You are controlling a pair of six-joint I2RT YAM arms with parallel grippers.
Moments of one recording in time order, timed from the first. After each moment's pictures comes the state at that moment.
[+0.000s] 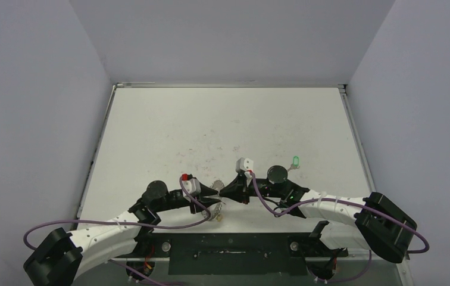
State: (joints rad) left arm -0.79 0.83 0.10 0.67 0.55 -0.04; right arm 0.88 1.22 0.37 0.70 -0.59 0.08
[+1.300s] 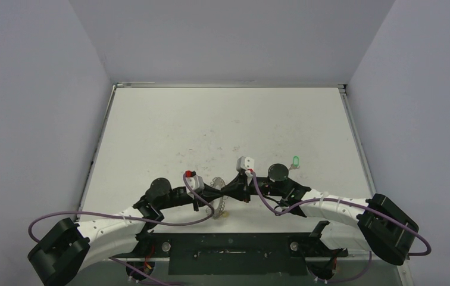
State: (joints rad) left arm -0.80 0.94 0.14 0.76 0.53 -0.04; right arm 0.87 1.20 0.39 0.66 -0.60 0.06
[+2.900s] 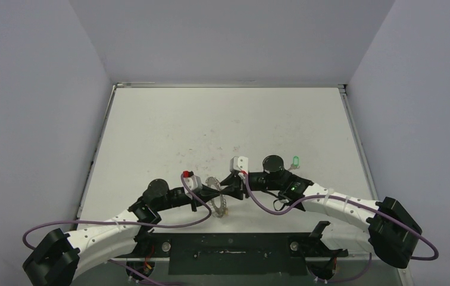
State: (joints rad) left arm -0.80 0.83 0.14 0.63 0.48 -0.04; right arm 0.87 1.16 0.54 0.35 -0.62 -0.17
